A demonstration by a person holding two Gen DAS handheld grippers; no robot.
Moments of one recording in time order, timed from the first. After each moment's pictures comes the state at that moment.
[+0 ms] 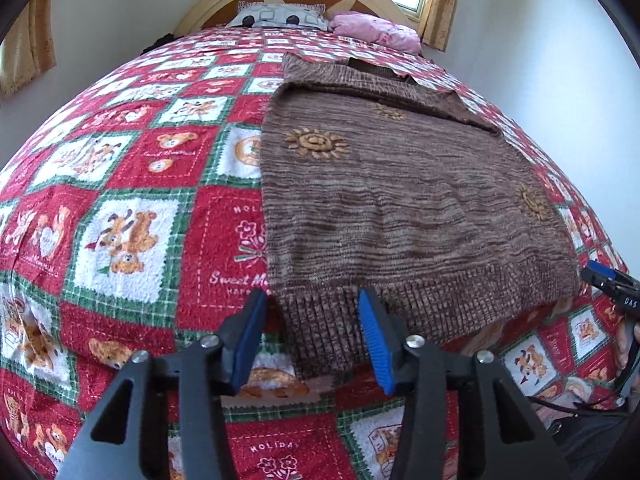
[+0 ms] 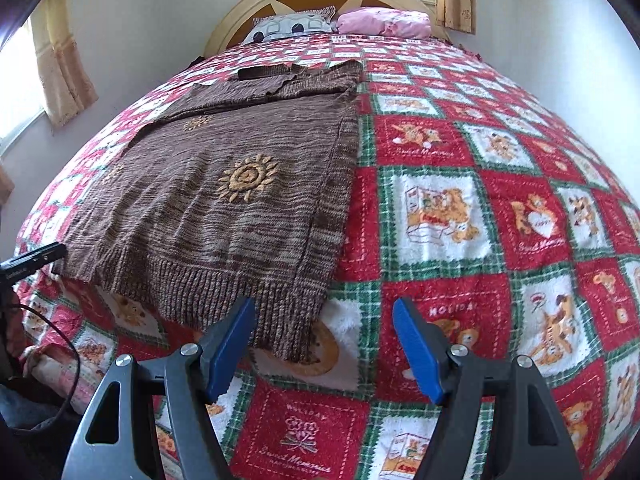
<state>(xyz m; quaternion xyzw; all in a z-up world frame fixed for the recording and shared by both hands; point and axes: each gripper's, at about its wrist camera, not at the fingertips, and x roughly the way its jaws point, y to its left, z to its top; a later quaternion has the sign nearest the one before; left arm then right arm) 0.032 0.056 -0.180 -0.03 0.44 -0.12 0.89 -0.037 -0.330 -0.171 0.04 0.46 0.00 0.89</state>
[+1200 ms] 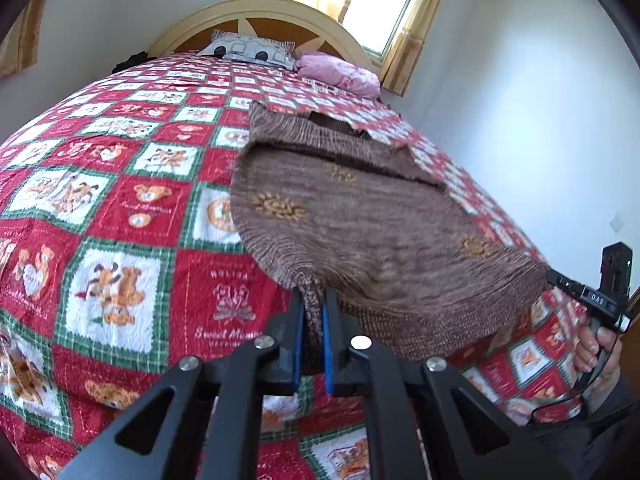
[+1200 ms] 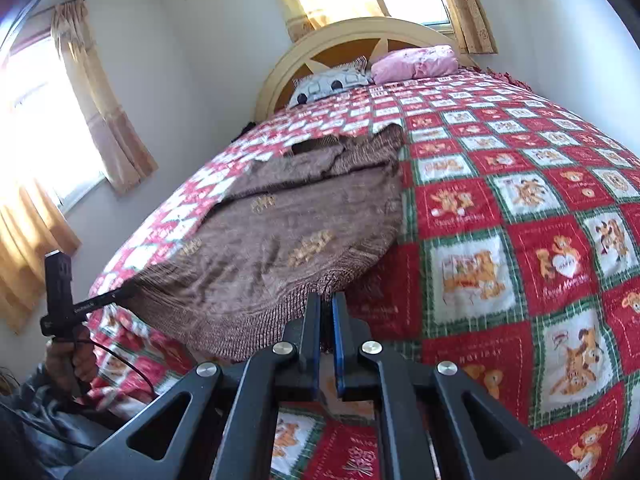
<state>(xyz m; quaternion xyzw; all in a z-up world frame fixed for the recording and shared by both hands) 0.038 0.076 -0.140 -0.11 0.37 -0.21 0.90 -0.051 -0.350 -0.115 0.15 0.34 0.10 0.92</state>
